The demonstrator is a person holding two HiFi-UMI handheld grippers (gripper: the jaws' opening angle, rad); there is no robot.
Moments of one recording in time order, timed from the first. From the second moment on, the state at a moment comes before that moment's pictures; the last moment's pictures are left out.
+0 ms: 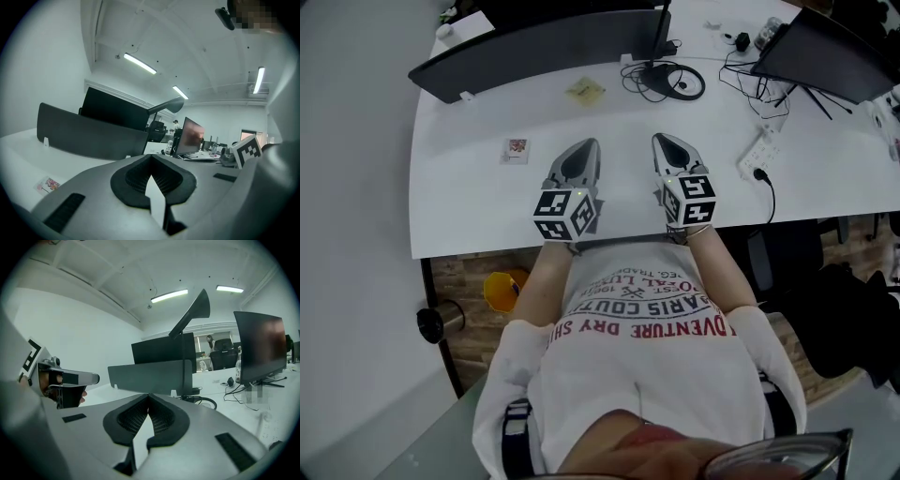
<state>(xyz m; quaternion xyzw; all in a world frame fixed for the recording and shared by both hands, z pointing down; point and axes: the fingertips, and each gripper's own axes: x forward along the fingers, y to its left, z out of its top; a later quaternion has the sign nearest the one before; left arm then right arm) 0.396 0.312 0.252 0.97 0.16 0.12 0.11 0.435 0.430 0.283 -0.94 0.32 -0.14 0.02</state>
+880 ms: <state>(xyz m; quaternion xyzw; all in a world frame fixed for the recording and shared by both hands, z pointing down) 0.440 0.224 0.307 0.96 0.11 0.19 0.17 0.495 0.328 0.334 -0.90 0.37 -0.24 0.00</state>
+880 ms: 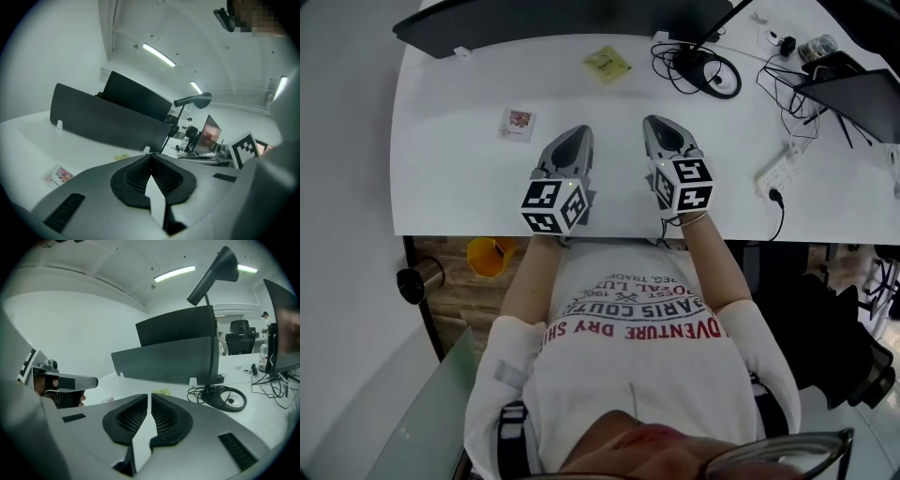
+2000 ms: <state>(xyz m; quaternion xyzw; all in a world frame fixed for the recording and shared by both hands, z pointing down) 0.543 0.124 0.428 0.93 0.13 0.28 0.22 0.656 0.206 0.513 -0.86 0.31 -0.40 -0.10</state>
